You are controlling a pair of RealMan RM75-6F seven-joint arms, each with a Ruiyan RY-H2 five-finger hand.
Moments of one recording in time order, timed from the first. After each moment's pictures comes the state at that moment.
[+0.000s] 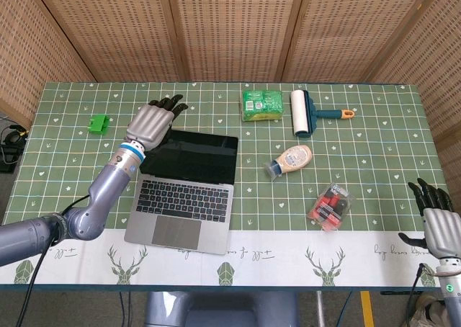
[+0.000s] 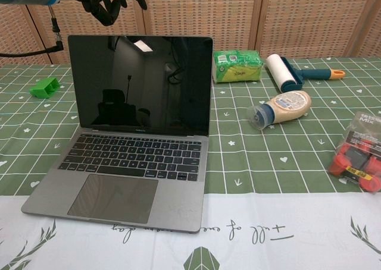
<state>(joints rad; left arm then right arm) -1.09 -1.26 -0.31 -1.57 0.57 0.77 0.67 0.14 -1.13 0.10 -1.48 -1.35 1.30 0.06</state>
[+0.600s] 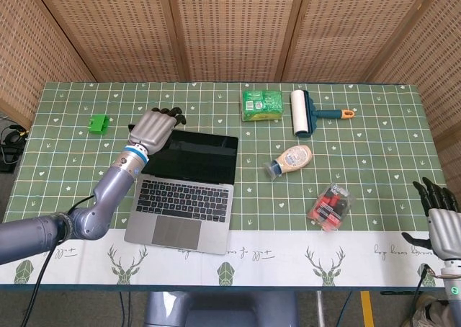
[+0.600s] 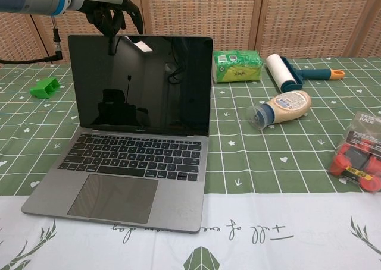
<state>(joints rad) -1.16 -1.25 -0.22 -1.57 0.50 0.77 0.64 0.13 -1.11 0.10 -1.48 -1.36 1.32 0.09</state>
